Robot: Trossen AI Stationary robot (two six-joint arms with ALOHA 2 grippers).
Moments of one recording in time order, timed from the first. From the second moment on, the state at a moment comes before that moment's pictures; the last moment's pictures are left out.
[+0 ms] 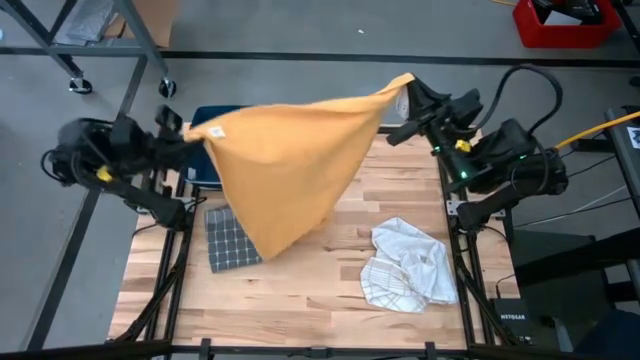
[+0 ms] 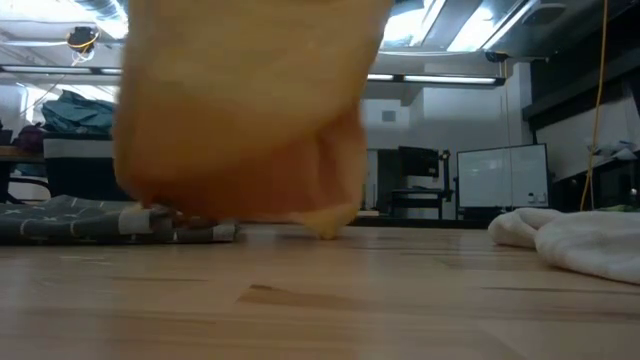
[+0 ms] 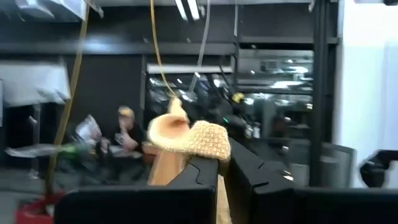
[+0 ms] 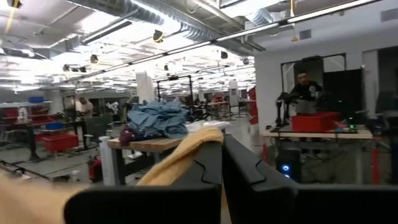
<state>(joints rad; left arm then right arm) -0.33 0.73 1.20 -0.06 -0.43 0.12 0.23 1.28 1.53 0.55 1.11 -0.63</state>
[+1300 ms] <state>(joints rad) 0.21 1.26 1.69 0.22 -0.34 0.65 0.14 1.18 1.53 1.03 1.41 -0.92</state>
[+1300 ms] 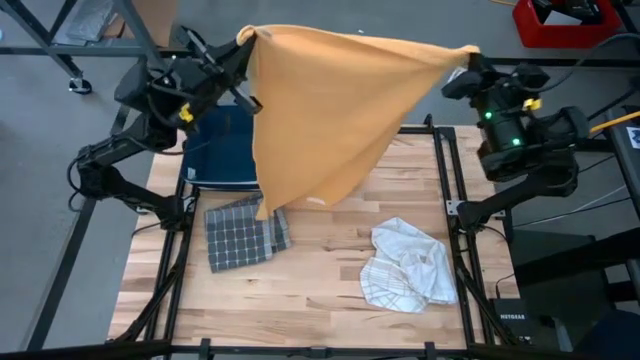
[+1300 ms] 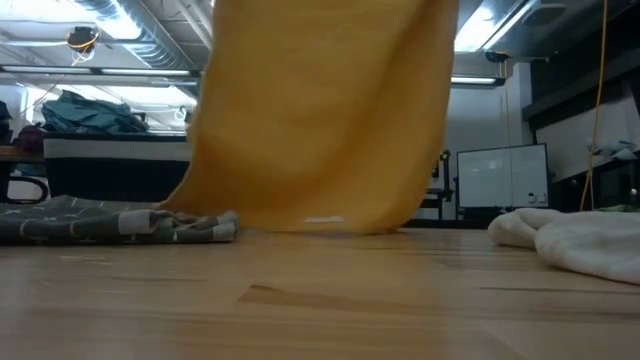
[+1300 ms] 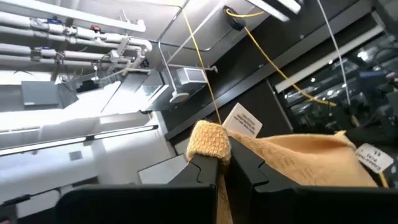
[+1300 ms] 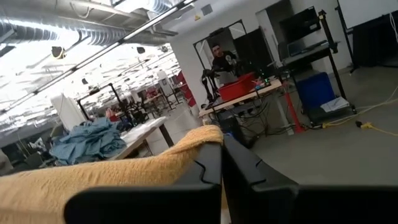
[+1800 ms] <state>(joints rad) 0.38 1.47 1.95 0.22 -0.15 0.56 0.14 1.09 1.53 1.03 1.39 -0.92</state>
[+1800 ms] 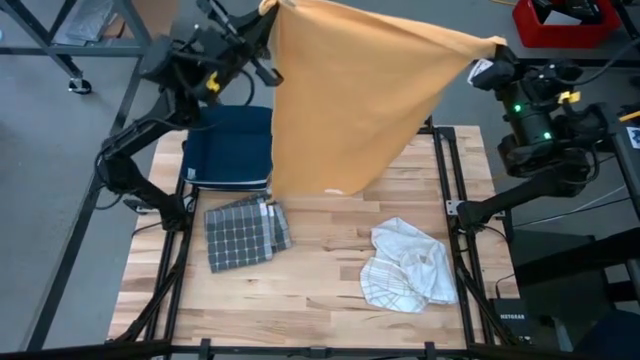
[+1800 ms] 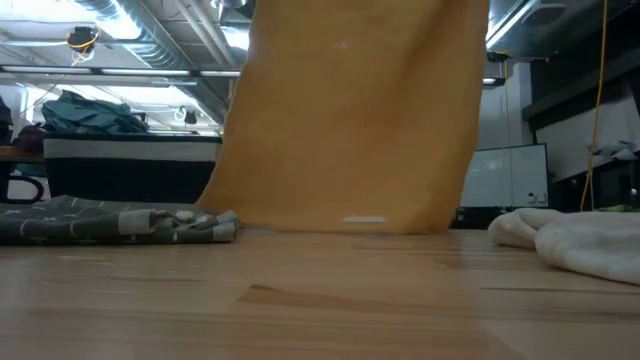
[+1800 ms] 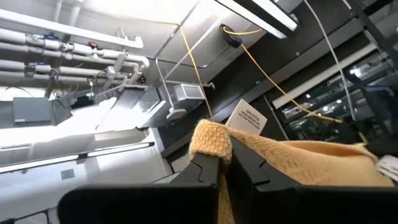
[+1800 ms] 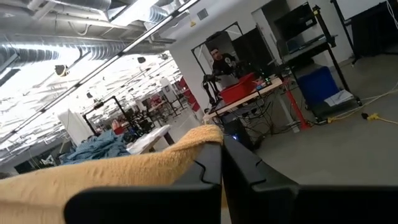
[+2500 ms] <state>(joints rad) 0.66 1.63 2.09 0.22 0.07 0.31 0.14 1.03 1.52 1.02 1.25 -1.03</state>
